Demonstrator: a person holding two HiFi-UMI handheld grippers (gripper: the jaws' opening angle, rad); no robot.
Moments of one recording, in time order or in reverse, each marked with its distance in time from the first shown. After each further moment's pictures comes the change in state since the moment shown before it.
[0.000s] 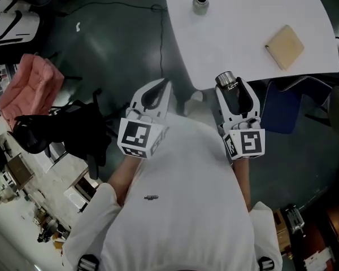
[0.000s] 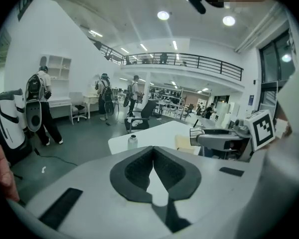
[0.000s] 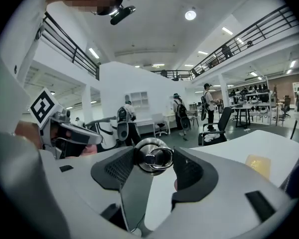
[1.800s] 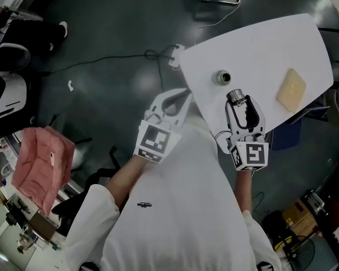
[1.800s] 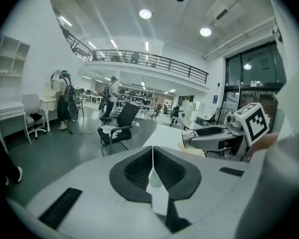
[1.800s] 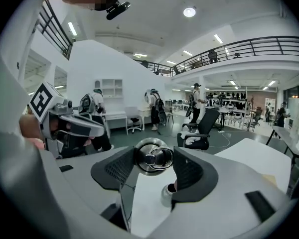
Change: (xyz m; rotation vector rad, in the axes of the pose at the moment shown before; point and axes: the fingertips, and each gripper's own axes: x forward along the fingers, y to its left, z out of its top) left arm 0.220 0.239 0.146 0.175 -0.011 -0.431; right arm 0.307 -0.042 0.070 -0.012 0.093 -0.357
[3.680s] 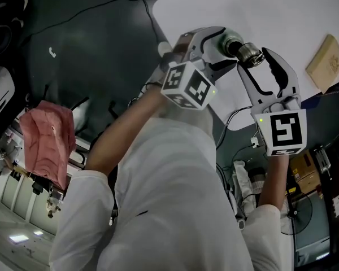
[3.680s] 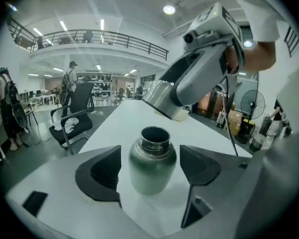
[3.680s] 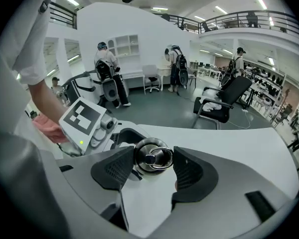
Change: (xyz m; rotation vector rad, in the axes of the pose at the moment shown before) left arm 0.248 -0.049 -0.183 0.310 0.210 -0.395; right arm 0.110 -0.072 -0.138 -0.157 0.489 0.261
